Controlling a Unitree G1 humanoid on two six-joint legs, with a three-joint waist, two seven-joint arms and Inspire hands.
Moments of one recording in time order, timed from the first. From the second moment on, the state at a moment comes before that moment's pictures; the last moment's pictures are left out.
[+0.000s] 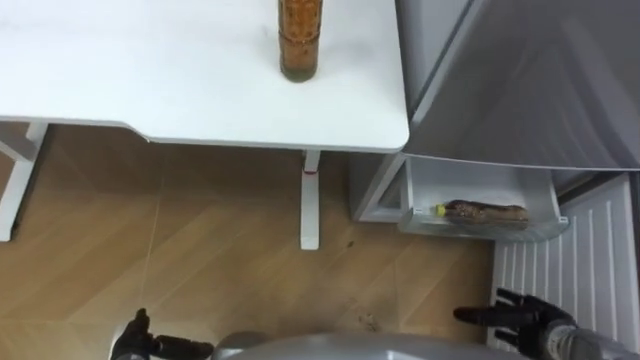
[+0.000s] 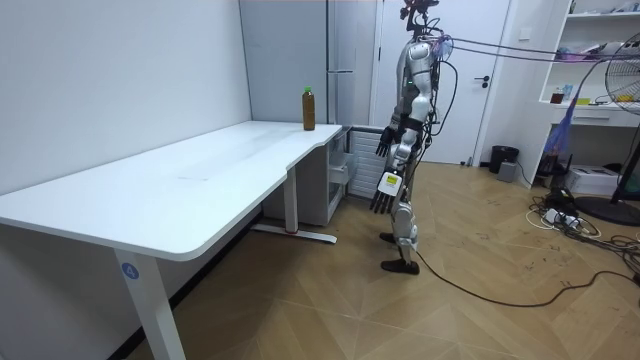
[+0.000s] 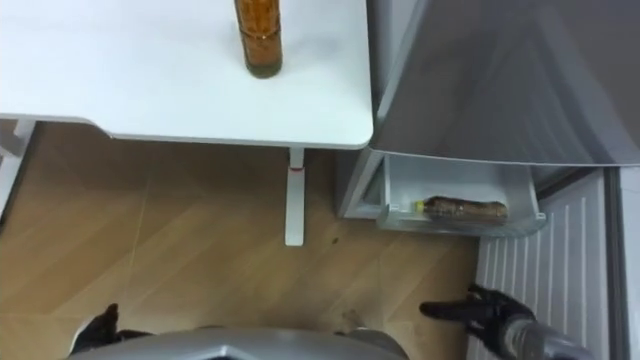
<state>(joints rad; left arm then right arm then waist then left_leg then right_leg) 0.21 0.27 0.06 1.01 -0.01 -0.02 0.10 0.02 -0.36 0.02 1.28 0.35 0.04 0.33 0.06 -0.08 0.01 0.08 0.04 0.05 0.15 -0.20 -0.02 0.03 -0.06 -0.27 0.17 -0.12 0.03</state>
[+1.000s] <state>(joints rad) 0.20 0.16 0.16 1.05 -0.22 -0.04 0.14 0.12 -0.22 -0.03 1.29 0.39 -0.01 0.23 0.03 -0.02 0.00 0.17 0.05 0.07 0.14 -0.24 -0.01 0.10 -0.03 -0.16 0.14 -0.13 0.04</state>
